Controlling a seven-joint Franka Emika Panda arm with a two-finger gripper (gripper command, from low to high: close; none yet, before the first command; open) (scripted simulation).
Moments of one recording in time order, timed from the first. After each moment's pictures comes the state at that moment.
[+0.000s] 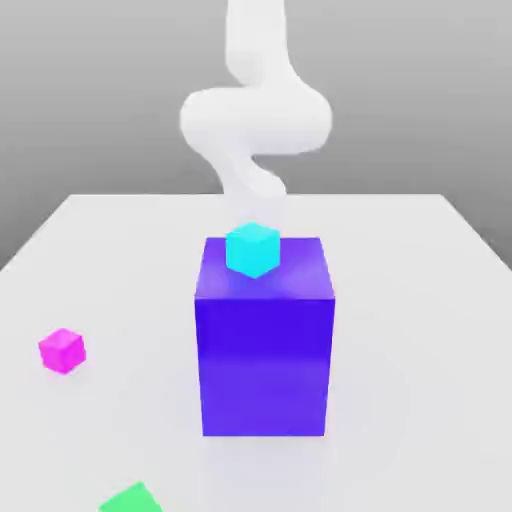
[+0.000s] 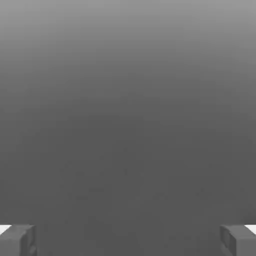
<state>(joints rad) -0.08 -0.72 -0.01 -2.35 0.00 2.35 0.91</state>
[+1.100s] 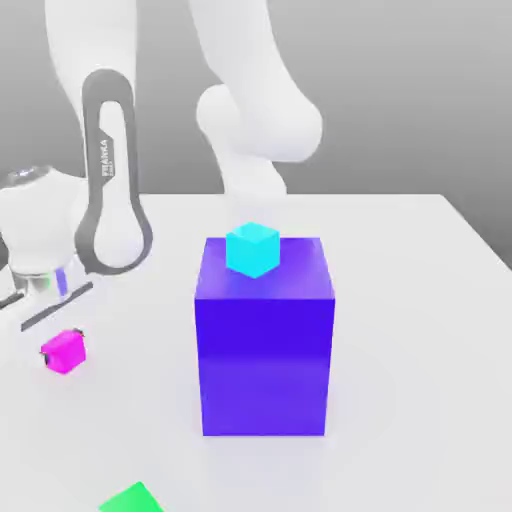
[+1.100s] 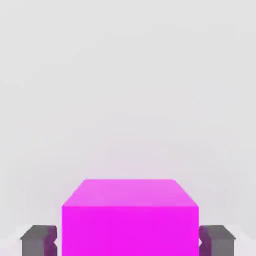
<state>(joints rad) -0.83 0.30 -0.07 -2.73 0.19 3.03 1.76</state>
